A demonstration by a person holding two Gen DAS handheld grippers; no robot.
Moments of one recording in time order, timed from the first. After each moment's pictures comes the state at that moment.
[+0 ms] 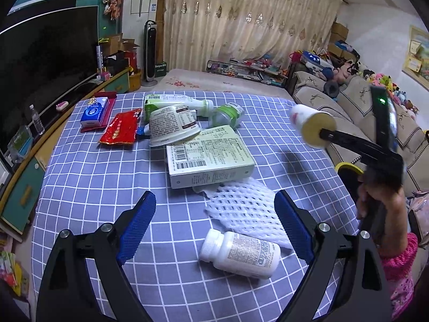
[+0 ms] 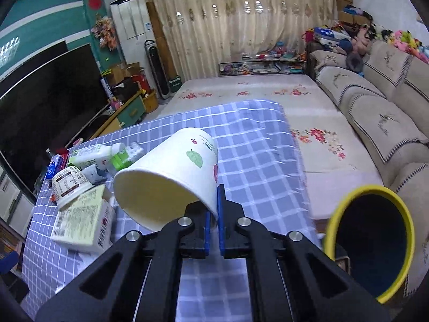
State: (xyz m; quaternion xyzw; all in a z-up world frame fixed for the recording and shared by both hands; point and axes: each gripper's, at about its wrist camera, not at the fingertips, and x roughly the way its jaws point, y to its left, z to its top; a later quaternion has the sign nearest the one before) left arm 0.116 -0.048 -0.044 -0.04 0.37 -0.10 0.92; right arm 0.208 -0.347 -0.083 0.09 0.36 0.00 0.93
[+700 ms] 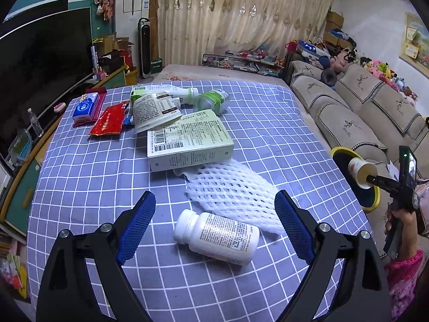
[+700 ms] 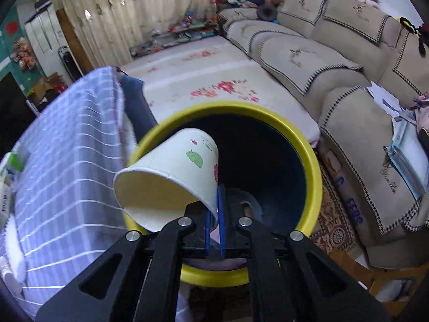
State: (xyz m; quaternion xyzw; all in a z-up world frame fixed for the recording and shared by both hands) left arm 0.099 -0.078 -0.053 -0.01 0.39 -0.10 0.92; right arm 0.117 -0.547 -0.163 0.16 0.43 -0.18 0.87
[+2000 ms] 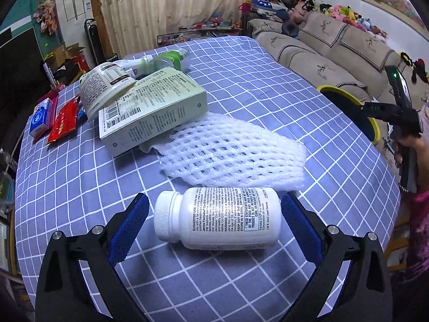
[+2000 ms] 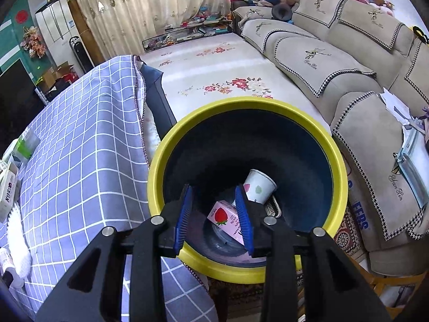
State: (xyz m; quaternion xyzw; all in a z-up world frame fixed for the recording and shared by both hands) left arm 0.115 -0.092 -0.111 0.10 0.43 -0.20 0.87; right arm 0.128 -0.515 -0.159 0.15 0.44 -0.15 0.88
